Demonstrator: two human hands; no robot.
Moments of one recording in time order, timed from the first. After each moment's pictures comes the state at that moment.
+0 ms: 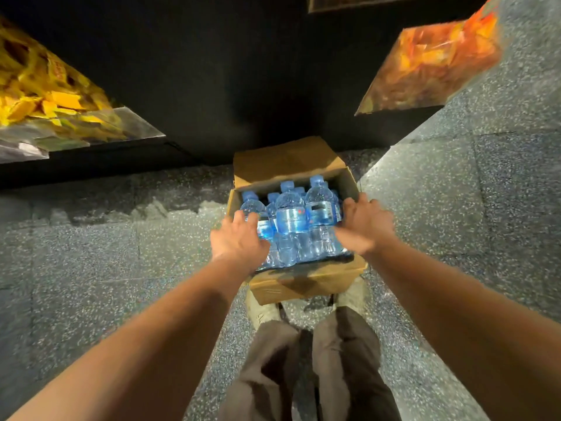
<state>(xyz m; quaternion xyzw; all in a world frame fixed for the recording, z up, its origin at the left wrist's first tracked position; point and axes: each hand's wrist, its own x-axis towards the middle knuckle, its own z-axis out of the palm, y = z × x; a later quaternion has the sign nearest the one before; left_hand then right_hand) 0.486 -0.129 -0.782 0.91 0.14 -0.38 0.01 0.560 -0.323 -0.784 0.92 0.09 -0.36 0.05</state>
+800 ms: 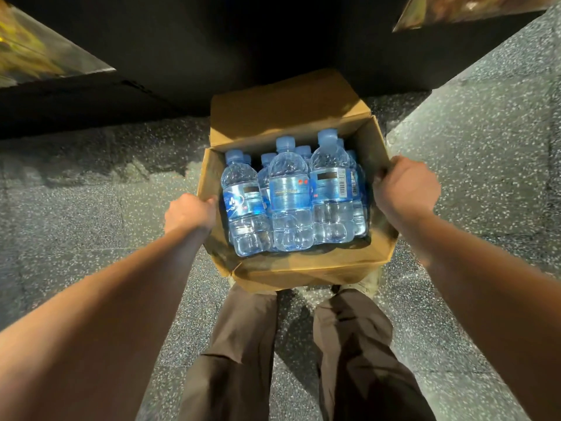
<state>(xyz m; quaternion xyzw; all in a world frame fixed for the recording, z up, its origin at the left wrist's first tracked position) 0.478 -0.070 -0.915 0.81 0.49 -0.32 0.10 0.586 -0.363 -0.906 0.96 -0.07 -0.26 -0.04</state>
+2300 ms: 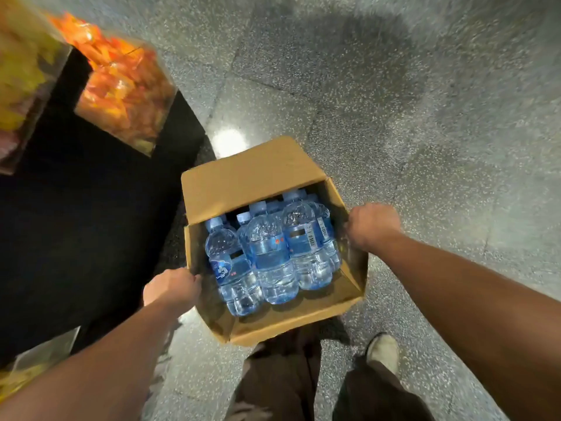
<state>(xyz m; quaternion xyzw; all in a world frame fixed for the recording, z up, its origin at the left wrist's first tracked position) 0.517 -0.139 -0.728 0.87 -0.24 -0.37 -0.24 0.316 -0.406 -0.698 0.84 -0.39 -0.37 -0.03</state>
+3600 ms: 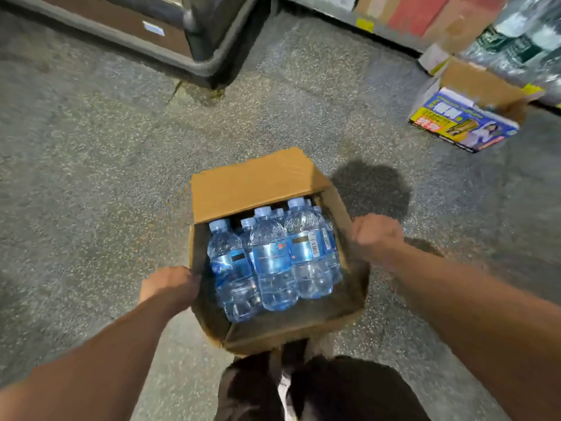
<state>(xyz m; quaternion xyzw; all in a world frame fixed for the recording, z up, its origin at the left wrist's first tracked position) -0.185 -0.535 -0.679 0.45 -0.79 -0.13 -0.40 -0.444 -0.327 -0.643 0.27 -0.89 -0.20 -0.31</state>
